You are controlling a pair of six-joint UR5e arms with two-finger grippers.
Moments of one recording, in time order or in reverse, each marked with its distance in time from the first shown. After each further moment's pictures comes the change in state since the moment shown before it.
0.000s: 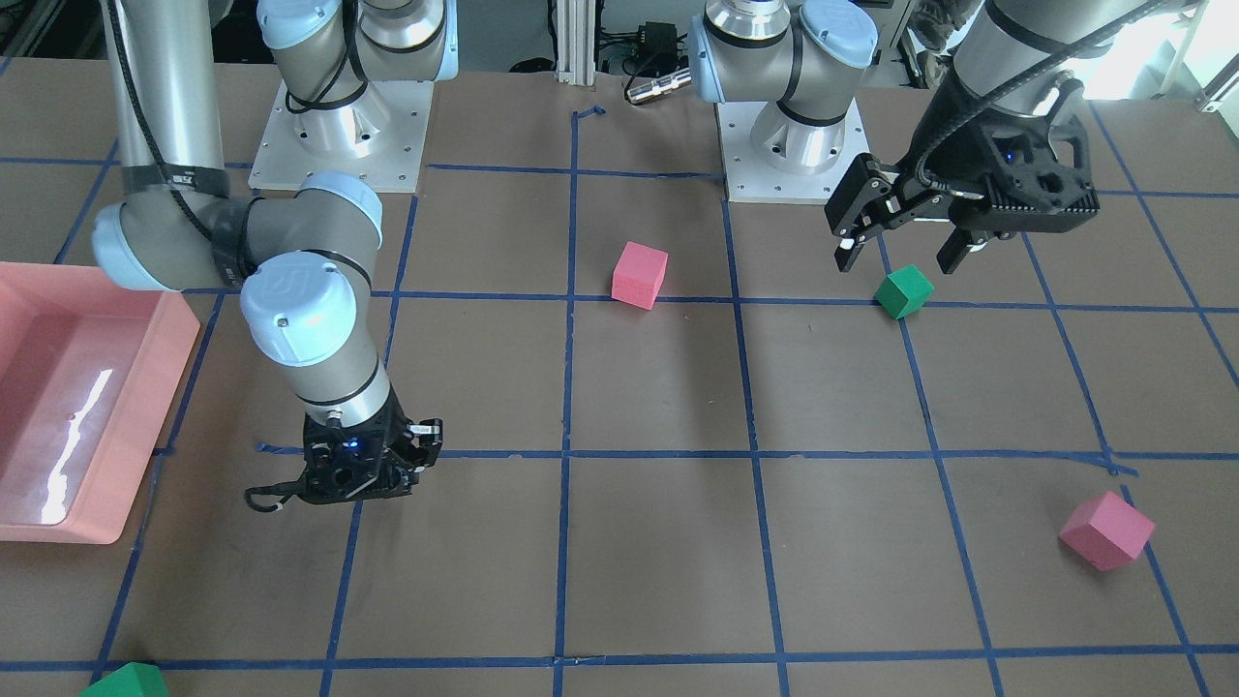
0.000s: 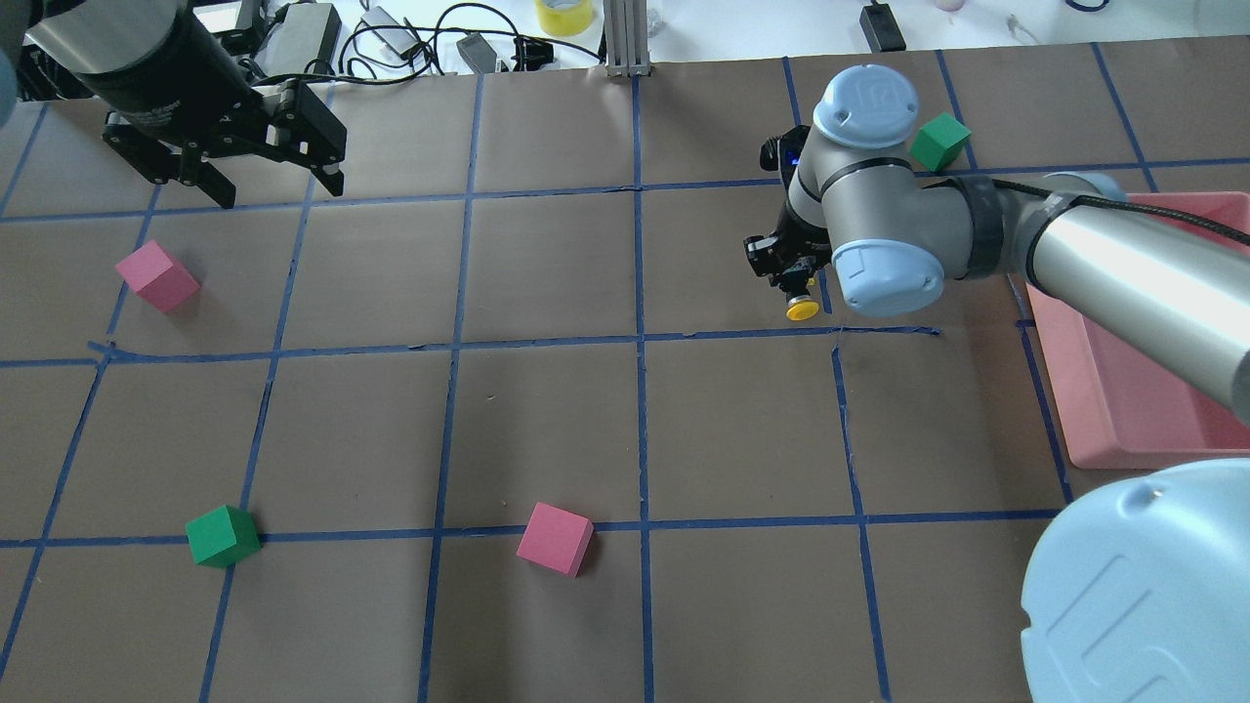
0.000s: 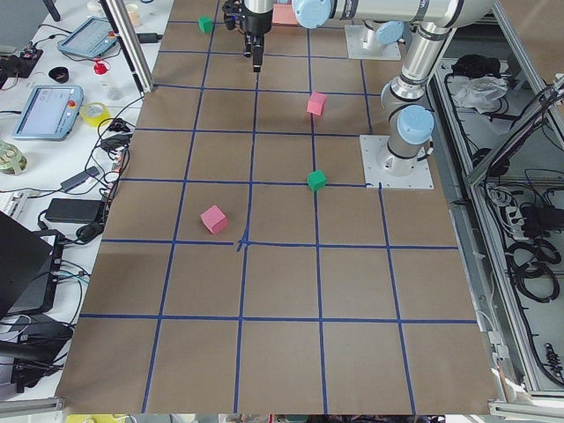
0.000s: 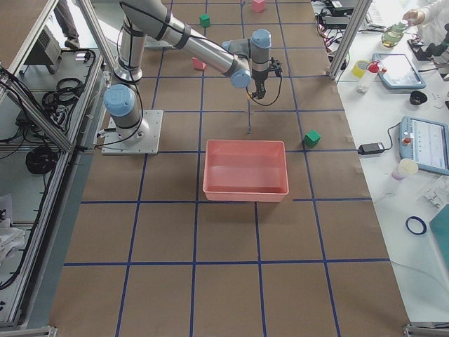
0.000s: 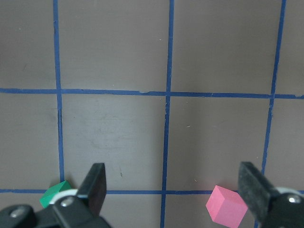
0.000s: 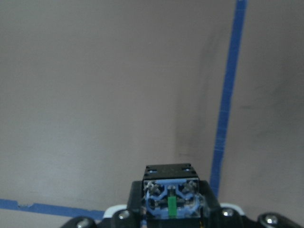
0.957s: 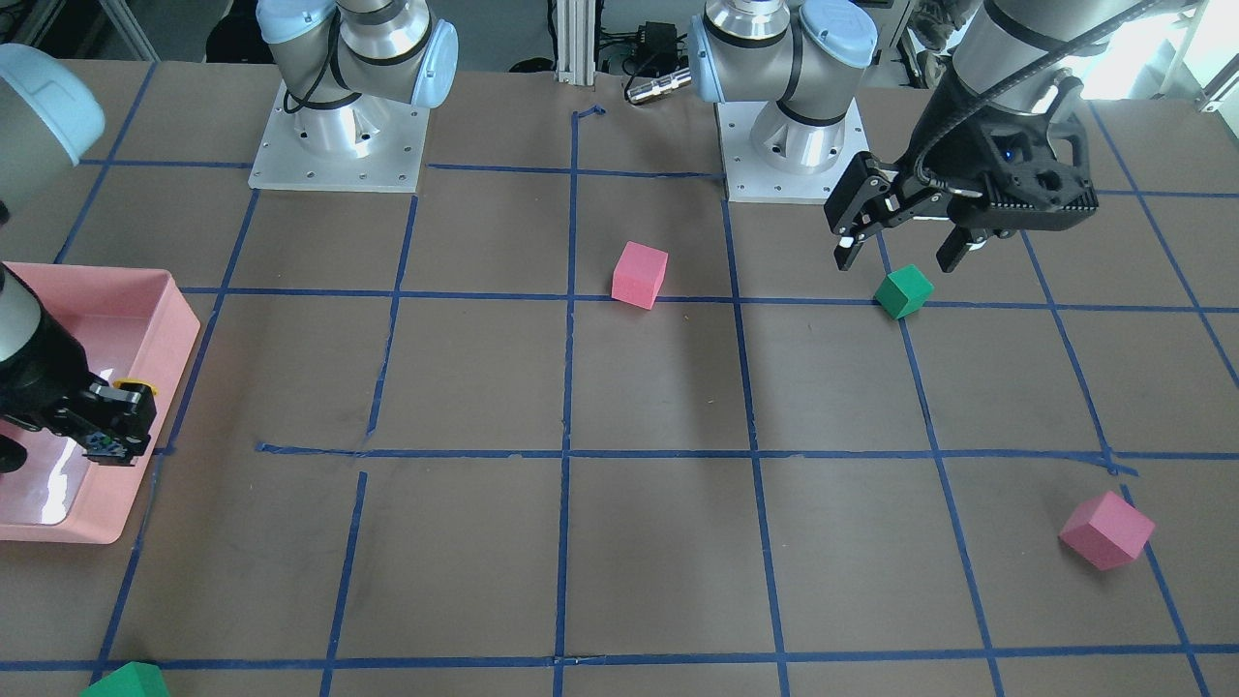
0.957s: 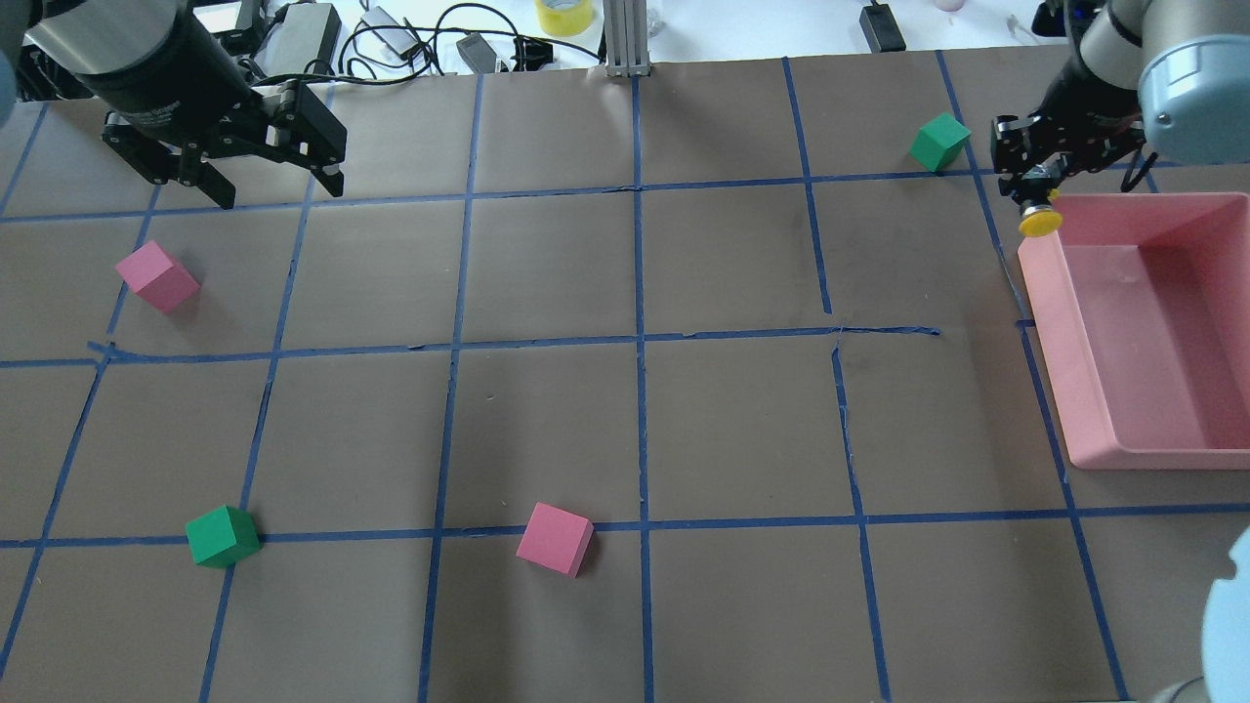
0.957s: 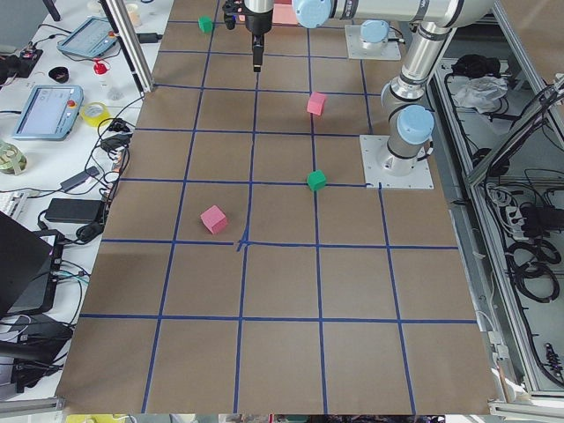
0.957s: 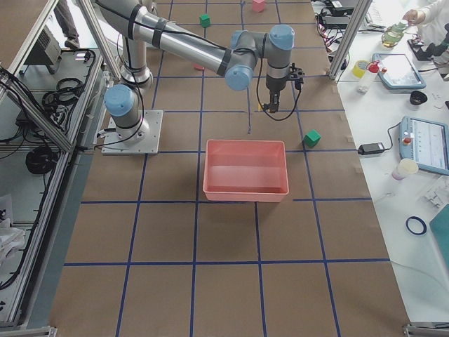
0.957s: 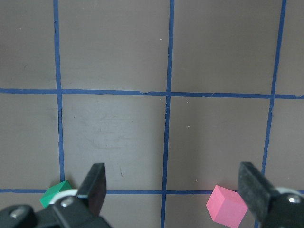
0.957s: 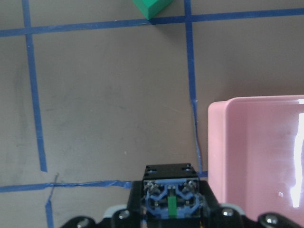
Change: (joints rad) left arm -0.001 0.001 0.000 -0.001 0.002 0.000; right arm -0.379 -0.142 -0.171 0.354 -0.013 -0.219
